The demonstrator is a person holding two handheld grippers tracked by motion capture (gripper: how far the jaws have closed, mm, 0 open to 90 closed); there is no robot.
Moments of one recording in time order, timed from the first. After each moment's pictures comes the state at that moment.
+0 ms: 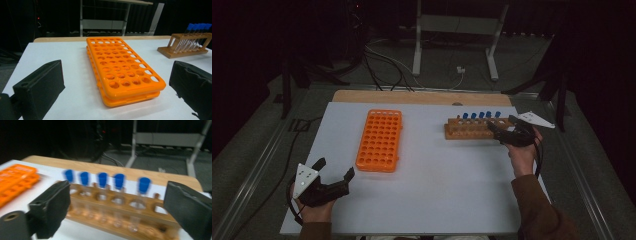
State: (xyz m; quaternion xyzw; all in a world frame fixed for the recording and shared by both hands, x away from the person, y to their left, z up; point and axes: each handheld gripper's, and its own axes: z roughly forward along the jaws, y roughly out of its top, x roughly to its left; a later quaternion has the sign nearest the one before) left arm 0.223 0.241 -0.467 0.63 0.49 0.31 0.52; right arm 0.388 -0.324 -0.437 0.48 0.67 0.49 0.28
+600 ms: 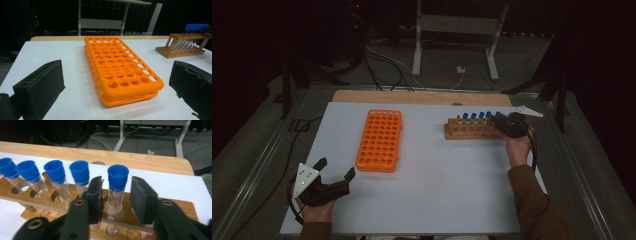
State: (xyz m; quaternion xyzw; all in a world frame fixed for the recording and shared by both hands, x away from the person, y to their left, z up) left arm 0.224 0.241 -0.468 0.63 0.49 0.30 0.52; right arm 0.437 -0.329 -0.464 0.54 0.68 0.43 0.27
